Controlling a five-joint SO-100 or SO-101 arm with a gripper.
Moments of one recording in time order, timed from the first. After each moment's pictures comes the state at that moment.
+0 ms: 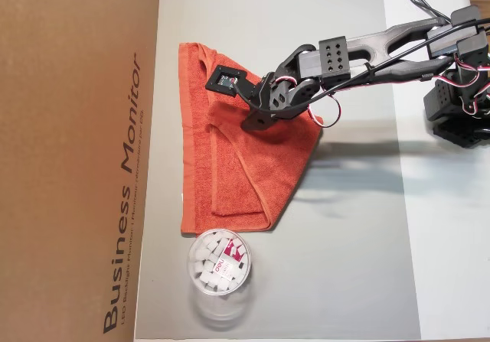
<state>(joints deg) -3.0 62.3 71.6 51.2 116.0</state>
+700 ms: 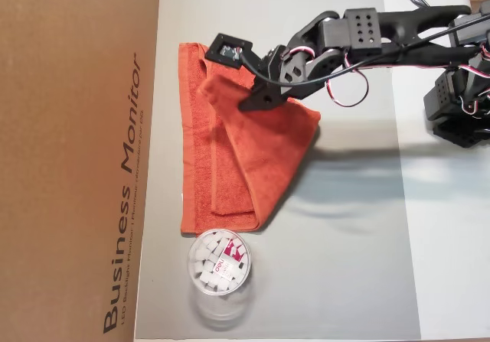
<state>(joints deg) -1.4 74.4 67.3 58.9 116.0</state>
